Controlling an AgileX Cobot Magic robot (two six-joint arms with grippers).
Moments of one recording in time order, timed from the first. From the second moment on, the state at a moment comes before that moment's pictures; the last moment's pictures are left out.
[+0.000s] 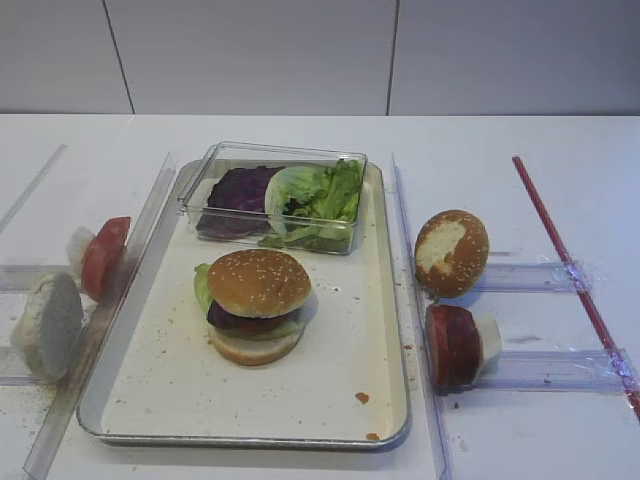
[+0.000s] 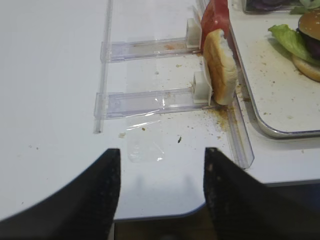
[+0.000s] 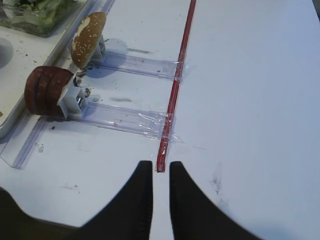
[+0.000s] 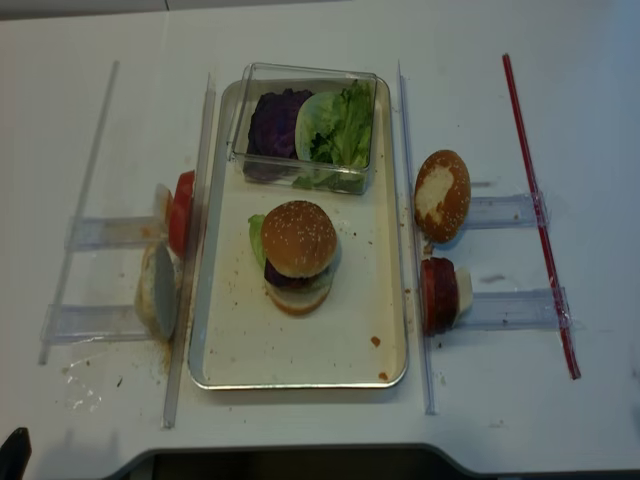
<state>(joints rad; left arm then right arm) -0.05 -0.02 -0.48 0.03 1.18 0.01 0.04 -0.02 -0.47 0.13 1.15 -0.17</state>
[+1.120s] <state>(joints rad) -0.05 -0.02 -0.48 0.03 1.18 0.01 0.04 -0.02 -0.47 0.13 1.15 -0.17</state>
